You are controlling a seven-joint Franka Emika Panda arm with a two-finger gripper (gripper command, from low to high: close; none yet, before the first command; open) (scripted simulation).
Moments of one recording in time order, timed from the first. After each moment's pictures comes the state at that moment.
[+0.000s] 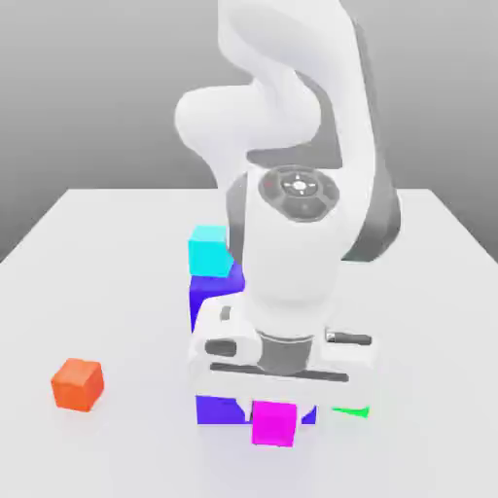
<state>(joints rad) 0.24 0.18 -0.09 -2.48 -0.07 2.55 0.80</state>
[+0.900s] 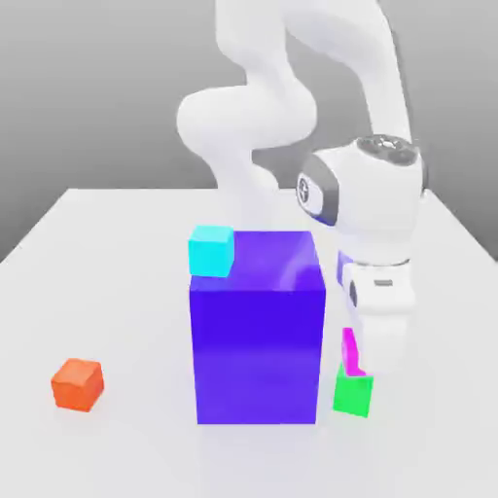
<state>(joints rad) 0.44 0.08 -0.01 -2.81 0.01 2.90 -0.34</state>
